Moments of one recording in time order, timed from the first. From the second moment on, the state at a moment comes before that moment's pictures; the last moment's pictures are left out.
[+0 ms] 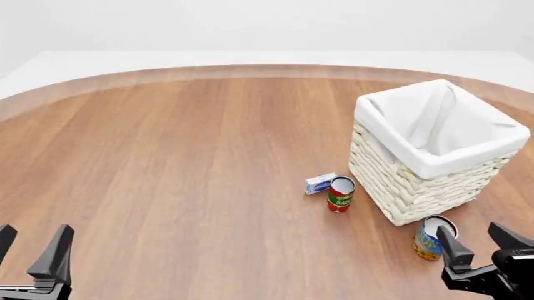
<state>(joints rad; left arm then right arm) 0.00 0.01 0.00 0.00 0.00 0.00 0.39 -0.08 0.03 -0.10</state>
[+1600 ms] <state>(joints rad) 0.00 0.01 0.00 0.00 0.00 -0.10 0.83 0.00 -0.32 -0.11</state>
